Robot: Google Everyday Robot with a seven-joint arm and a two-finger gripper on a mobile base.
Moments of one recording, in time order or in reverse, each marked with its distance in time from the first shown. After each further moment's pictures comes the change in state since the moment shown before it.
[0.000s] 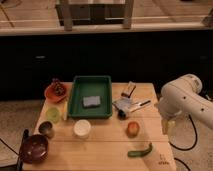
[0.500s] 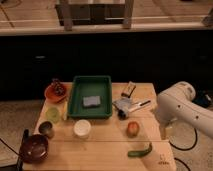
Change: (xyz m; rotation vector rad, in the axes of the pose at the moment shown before) arm -0.015 0.014 0.019 -0.004 0.010 -0.104
